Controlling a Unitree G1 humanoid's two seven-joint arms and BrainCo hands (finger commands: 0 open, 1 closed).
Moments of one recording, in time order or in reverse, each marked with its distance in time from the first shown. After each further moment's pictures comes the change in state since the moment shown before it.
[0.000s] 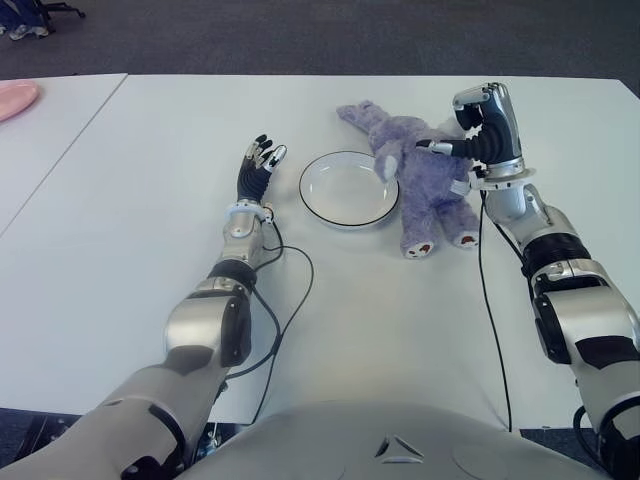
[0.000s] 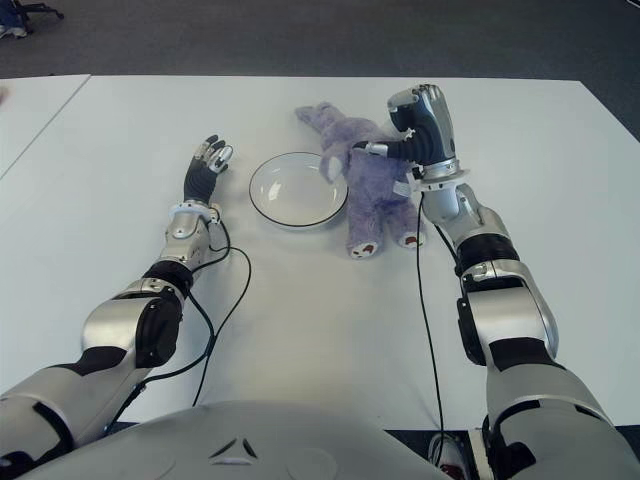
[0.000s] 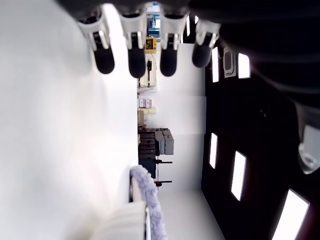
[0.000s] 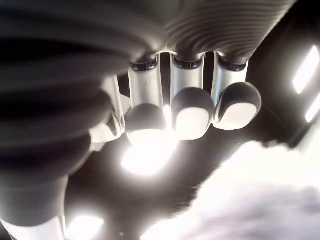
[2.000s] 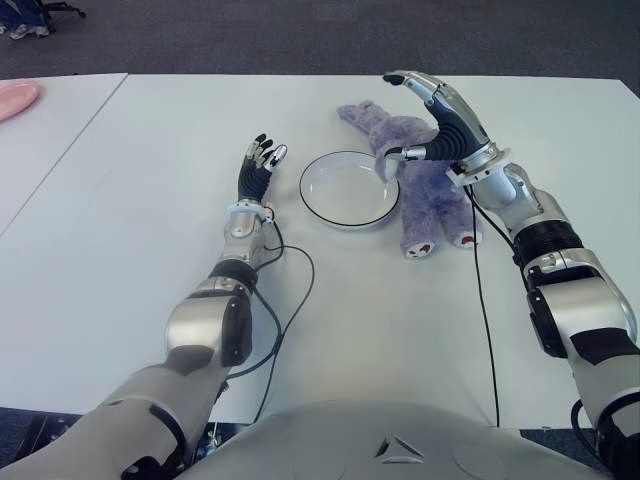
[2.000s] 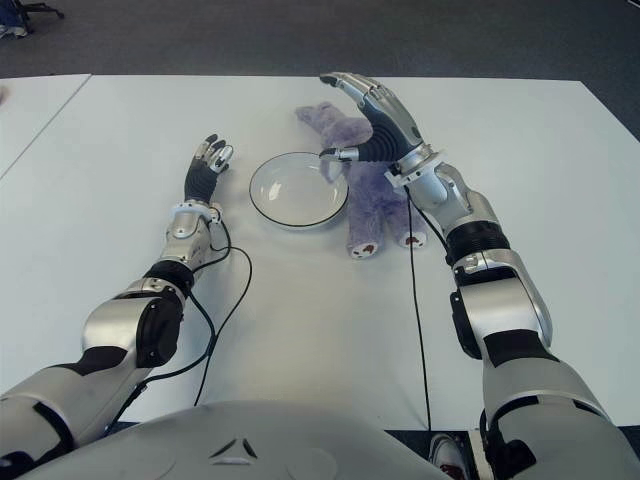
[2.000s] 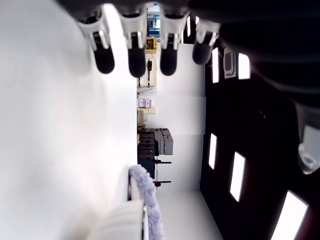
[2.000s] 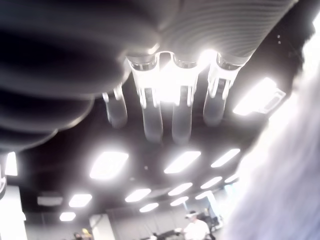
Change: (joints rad) left arm -0.002 -0.004 0.002 0.000 -0.003 0.000 -0.004; right arm -0.030 0.008 0.054 -0.115 0.068 0.057 0.400
